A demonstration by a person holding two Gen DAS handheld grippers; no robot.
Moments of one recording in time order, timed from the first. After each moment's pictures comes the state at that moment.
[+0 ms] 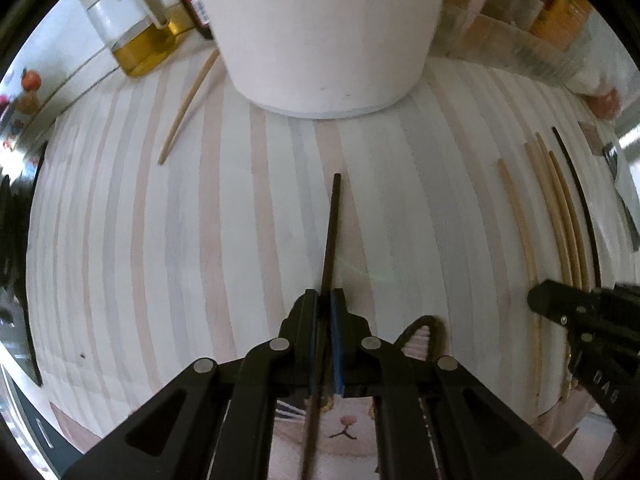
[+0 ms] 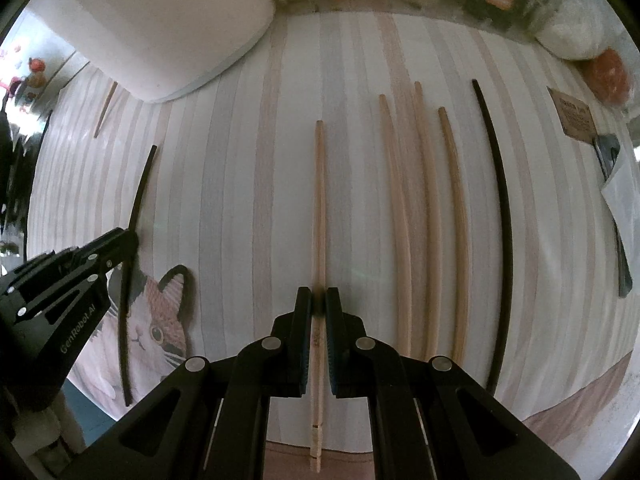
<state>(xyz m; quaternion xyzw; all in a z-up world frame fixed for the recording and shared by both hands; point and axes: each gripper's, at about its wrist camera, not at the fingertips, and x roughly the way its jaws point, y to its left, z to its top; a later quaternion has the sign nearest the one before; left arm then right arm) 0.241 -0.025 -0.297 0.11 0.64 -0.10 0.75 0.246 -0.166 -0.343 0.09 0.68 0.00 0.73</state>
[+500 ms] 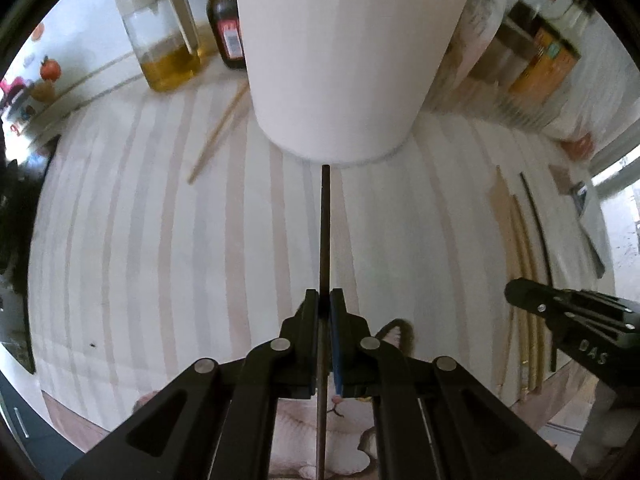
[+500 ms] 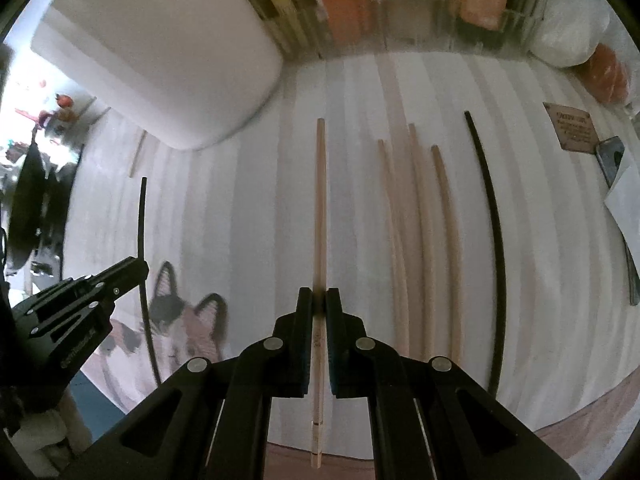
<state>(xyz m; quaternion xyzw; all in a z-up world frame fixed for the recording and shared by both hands) 0.238 -0.002 -0.236 0.05 0.62 -0.12 0.78 0.239 -0.184 -0.308 0.16 0.63 0.02 0.76</state>
